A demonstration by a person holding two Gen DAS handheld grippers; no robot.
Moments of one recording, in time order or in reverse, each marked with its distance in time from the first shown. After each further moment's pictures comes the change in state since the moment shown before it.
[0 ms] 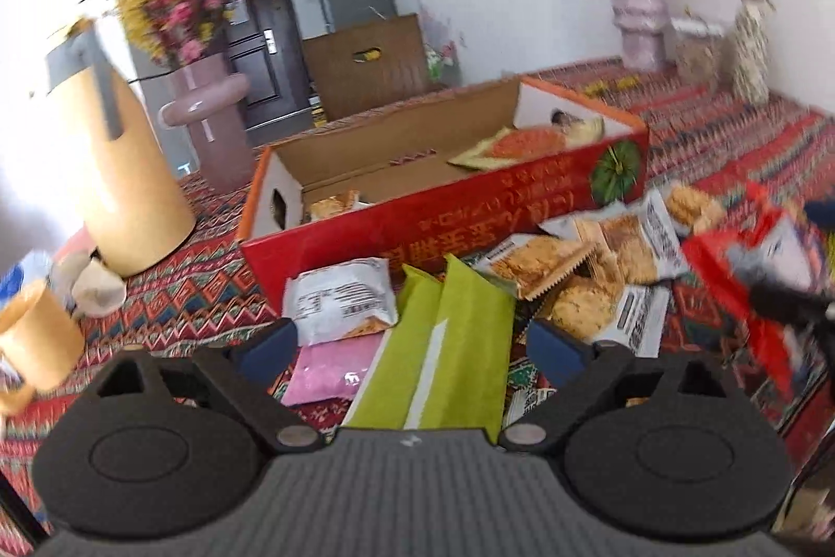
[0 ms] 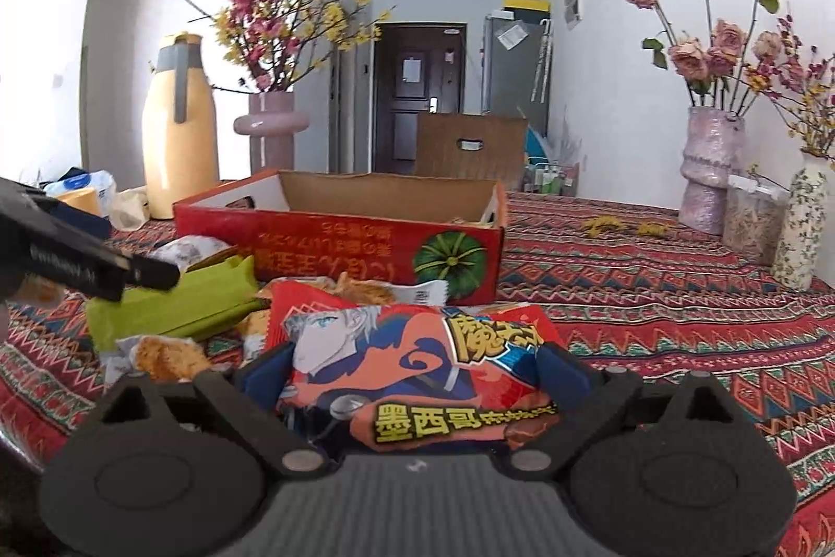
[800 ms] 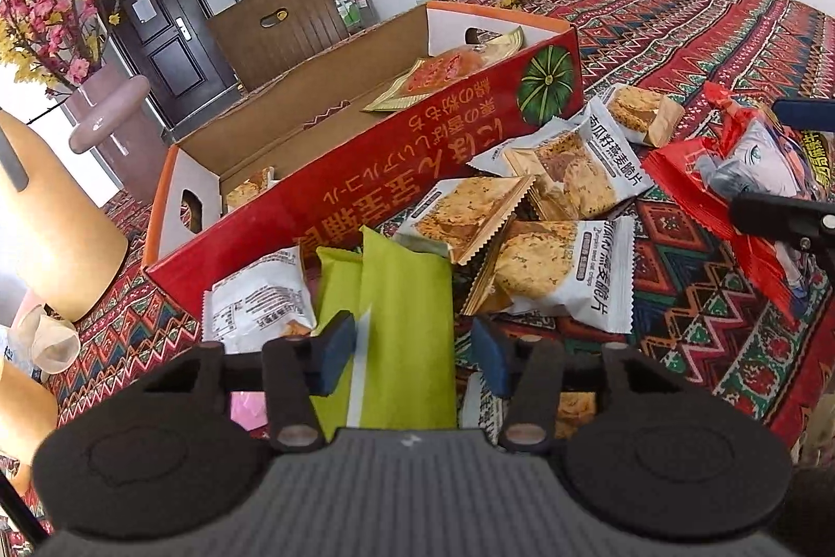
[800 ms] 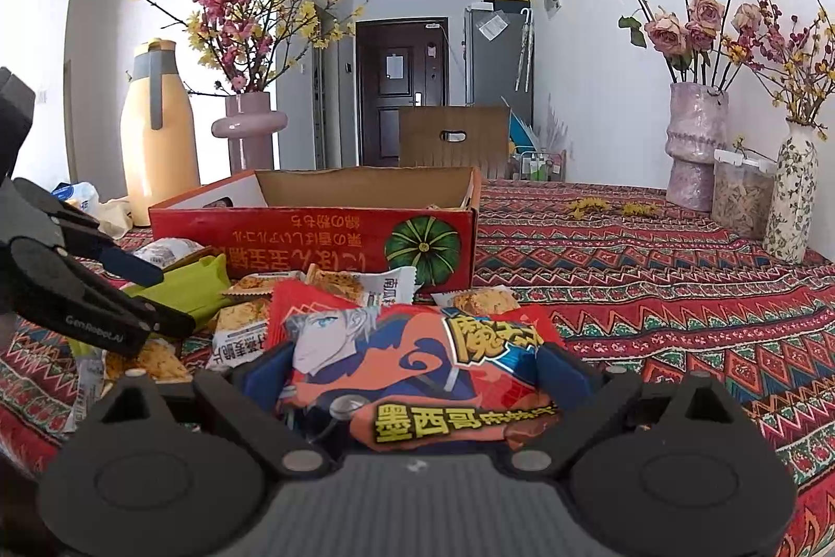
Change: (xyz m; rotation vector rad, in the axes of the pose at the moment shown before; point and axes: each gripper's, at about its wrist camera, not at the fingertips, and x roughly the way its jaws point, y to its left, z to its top) left arm 0.033 -0.027 0.008 0.215 0.140 -0.089; right arm 0.009 -0.017 -0.009 0.053 0.011 -0.010
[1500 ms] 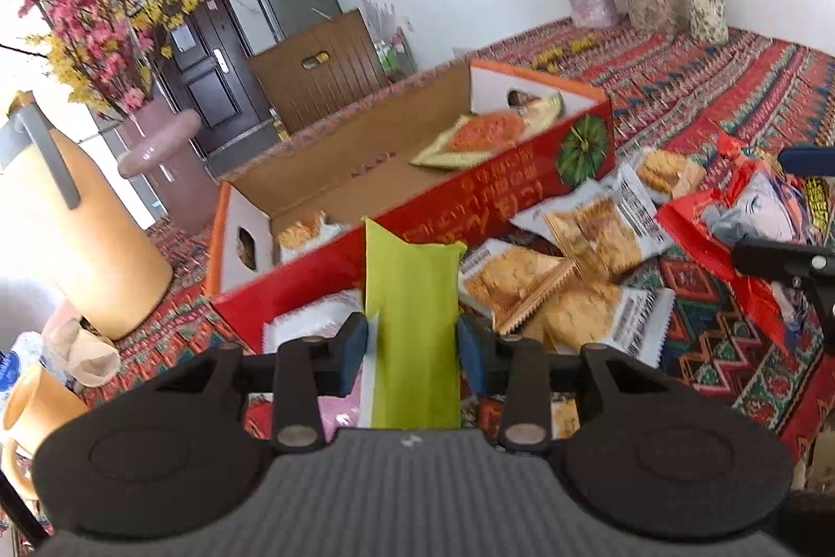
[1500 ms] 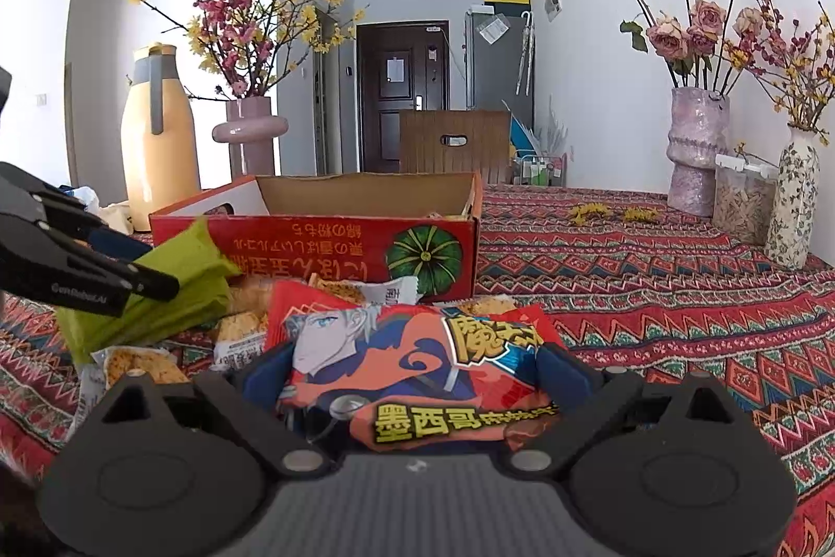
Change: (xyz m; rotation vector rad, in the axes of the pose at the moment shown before) left arm -0.029 0.014 0.005 -0.050 -0.122 0.072; right arm 0.001 0.002 0.005 -0.006 -0.012 0.002
